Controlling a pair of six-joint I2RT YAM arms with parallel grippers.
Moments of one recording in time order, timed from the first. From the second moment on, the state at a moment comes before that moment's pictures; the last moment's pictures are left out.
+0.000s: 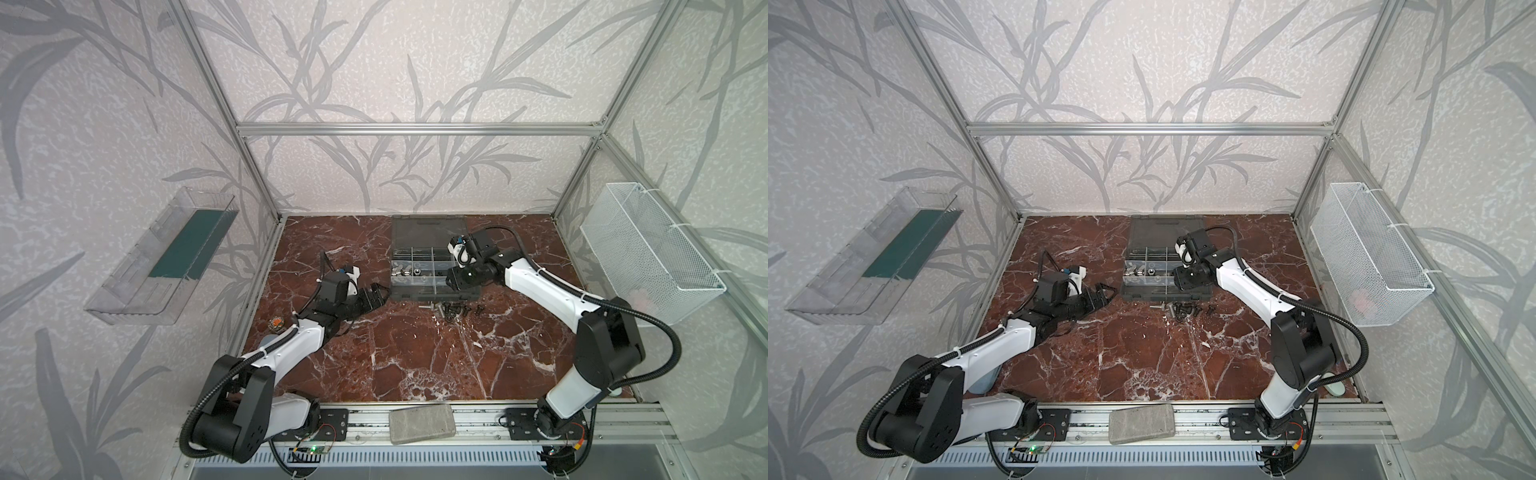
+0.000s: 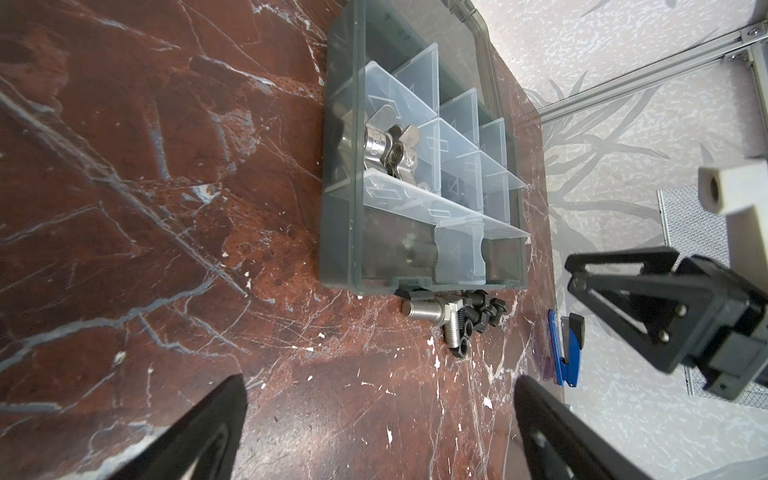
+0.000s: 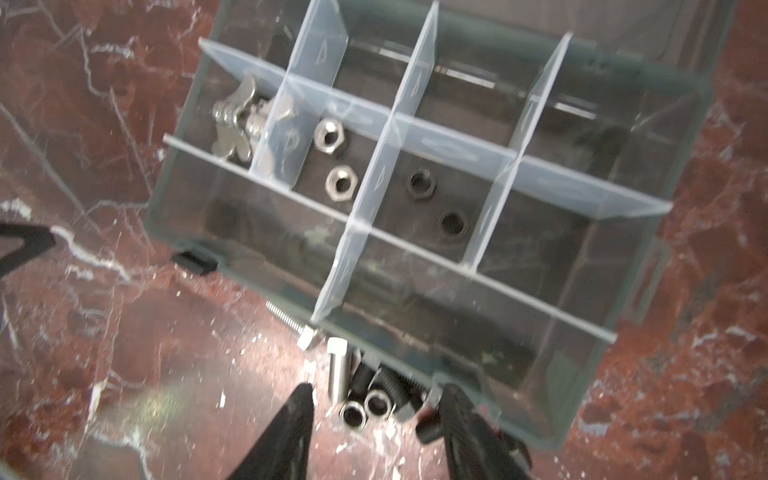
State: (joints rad) left arm -0.29 1.27 0.55 0.07 0.41 -0.77; right arm 0.50 1.62 1.23 -0.64 -0.14 0.18
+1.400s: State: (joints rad) left arm -0.29 1.28 0.55 0.07 0.41 -0.77; right arm 0.61 1.69 0.93 -0.41 0.01 0.50
